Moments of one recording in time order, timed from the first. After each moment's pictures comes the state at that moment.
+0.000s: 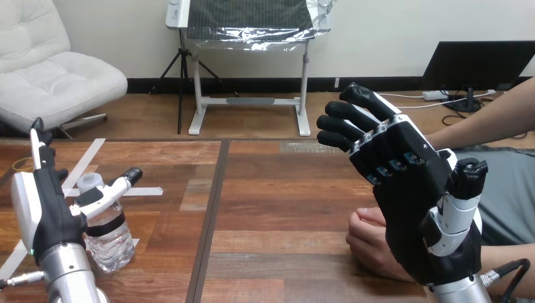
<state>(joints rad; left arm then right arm) -0.12 0.20 0.20 0.41 0.29 -0.23 0.43 0.23 -0.08 0.04 -0.22 0.44 -0.45 0.53</state>
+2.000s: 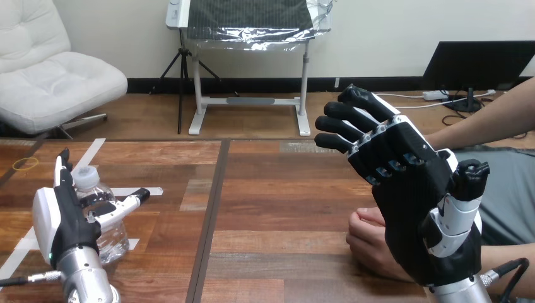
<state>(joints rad) -0.25 0.22 0.17 0.68 0.28 -0.17 0.45 0.23 -0.08 0.04 -0.22 0.46 -0.45 0.55</state>
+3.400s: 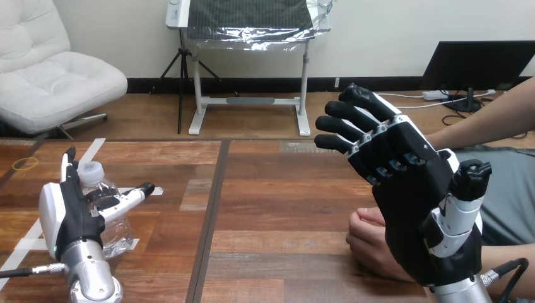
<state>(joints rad) -0.29 0.22 0.16 0.70 0.25 -0.14 0.41 0.23 -0.08 0.04 -0.22 0.46 -0.44 0.55</state>
